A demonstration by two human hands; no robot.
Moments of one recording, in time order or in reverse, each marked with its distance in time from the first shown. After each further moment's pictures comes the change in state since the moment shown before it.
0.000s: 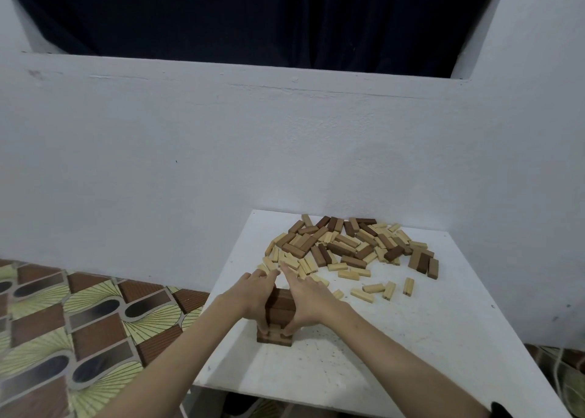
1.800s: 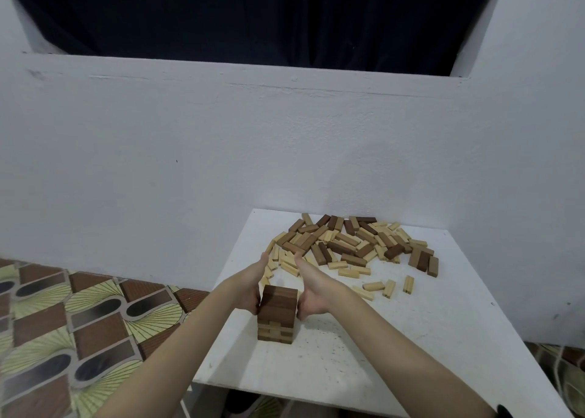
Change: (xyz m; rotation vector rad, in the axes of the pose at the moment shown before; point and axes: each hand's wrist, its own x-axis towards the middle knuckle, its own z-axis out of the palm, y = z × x) left_hand 0.023 -0.005 -0.007 -1.504 -0.168 -0.483; right_hand -0.013 -0.027 -0.039 1.565 -0.204 0.597
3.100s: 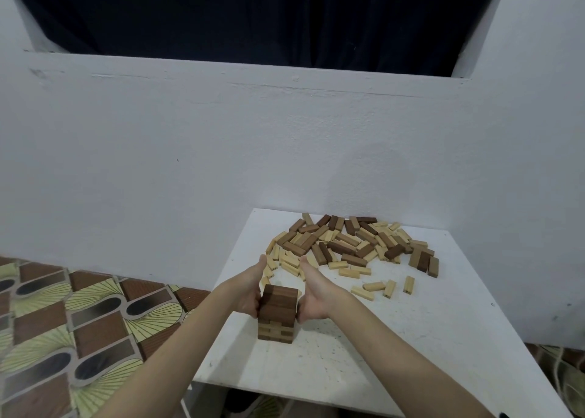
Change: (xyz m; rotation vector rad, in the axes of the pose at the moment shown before) left_hand -0.050 0.002 0.007 -0.140 -0.077 -0.084; right_hand 0.040 0.012 -0.016 0.096 -0.020 0.009
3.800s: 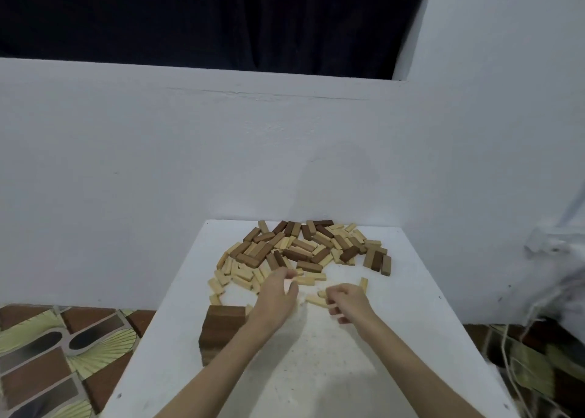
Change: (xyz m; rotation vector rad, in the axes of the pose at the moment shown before) left_hand 0.061 -0.016 0.117 0.713 0.321 0.906; right_hand -0.023 0.010 -0.151 -0.364 0.522 -0.437
